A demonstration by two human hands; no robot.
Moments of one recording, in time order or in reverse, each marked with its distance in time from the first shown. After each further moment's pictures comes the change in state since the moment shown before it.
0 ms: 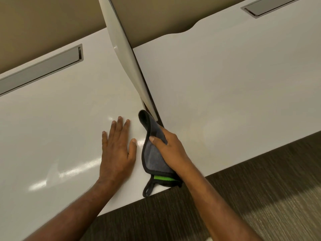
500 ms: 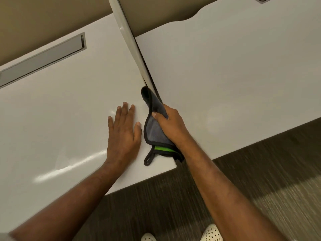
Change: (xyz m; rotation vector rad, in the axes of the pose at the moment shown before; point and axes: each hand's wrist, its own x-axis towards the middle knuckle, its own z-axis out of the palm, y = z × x) left_hand 0.000 0.004 -0.002 0.018 -0.006 -0.013; right_hand 0.013 -0.025 0.004 -0.074 0.090 0.002
